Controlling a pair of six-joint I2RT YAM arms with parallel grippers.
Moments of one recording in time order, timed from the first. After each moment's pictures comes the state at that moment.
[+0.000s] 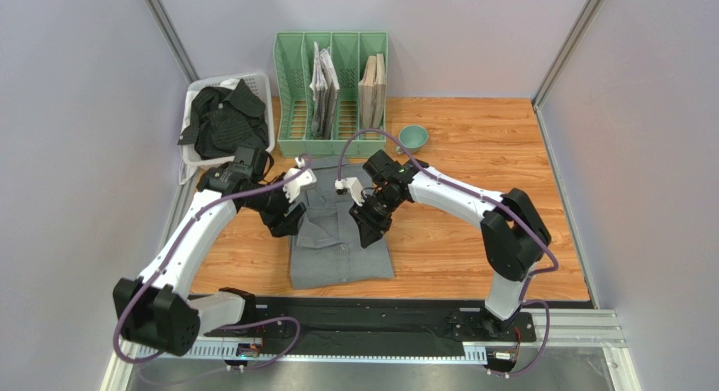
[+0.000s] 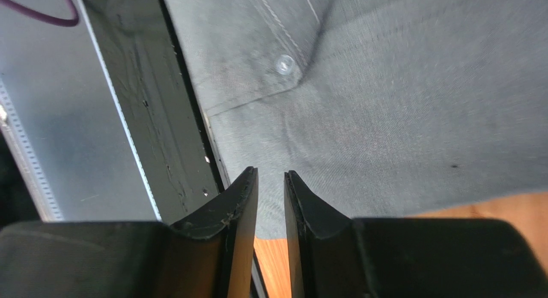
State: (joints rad) left arm -0.24 1.21 1.07 -1.05 0.50 0.69; right arm 0.76 1.78 1.34 -0.81 -0.67 -0.27
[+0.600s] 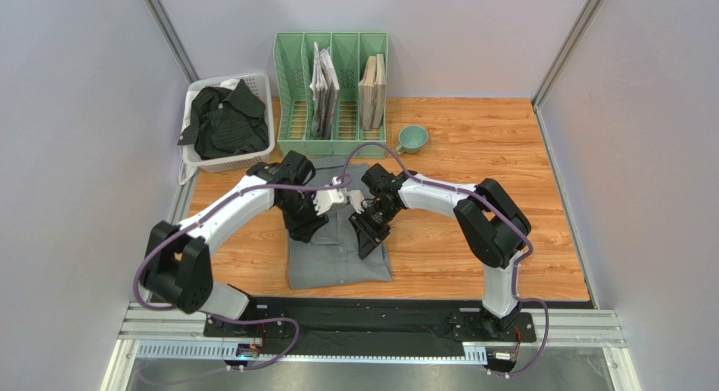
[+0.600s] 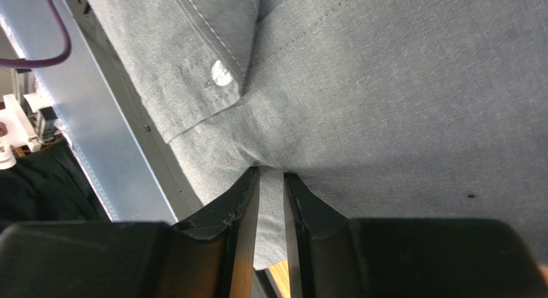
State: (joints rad) left arm -0.47 1.43 1.04 -0.99 0.35 0.72; right arm 0.75 1.93 1.25 -0.67 -0.74 -0.08
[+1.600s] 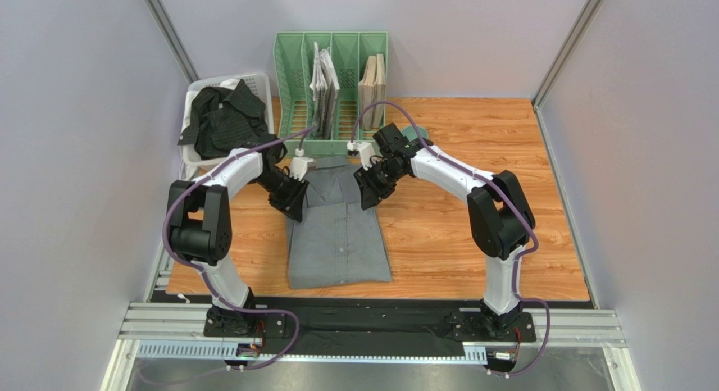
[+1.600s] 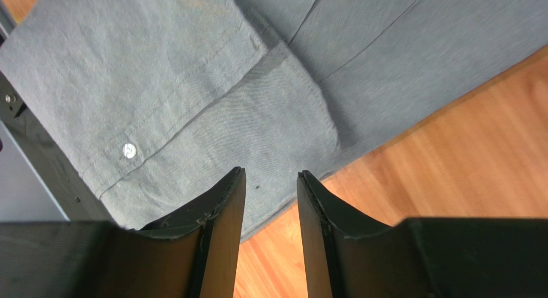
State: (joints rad) left arm -0.16 1.75 1.21 -0.96 0.48 0.40; right arm 0.60 1.95 1.50 -0.69 -0.53 -0.14
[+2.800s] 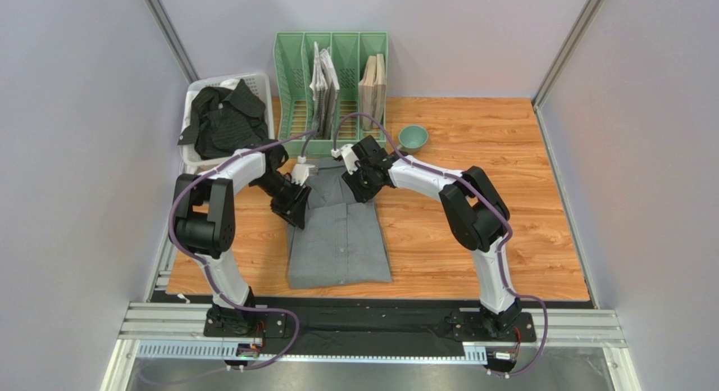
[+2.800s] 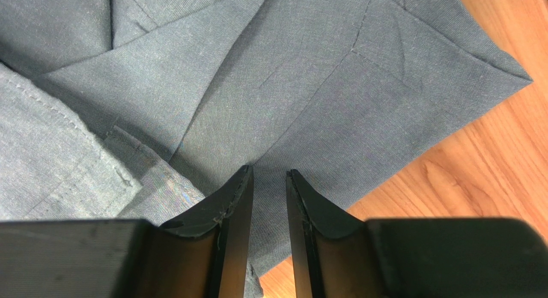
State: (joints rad) left arm -0.16 1.81 1.20 -1.00 0.54 0.43; right arm 0.68 2.12 1.55 -0.44 -0.16 -0.12
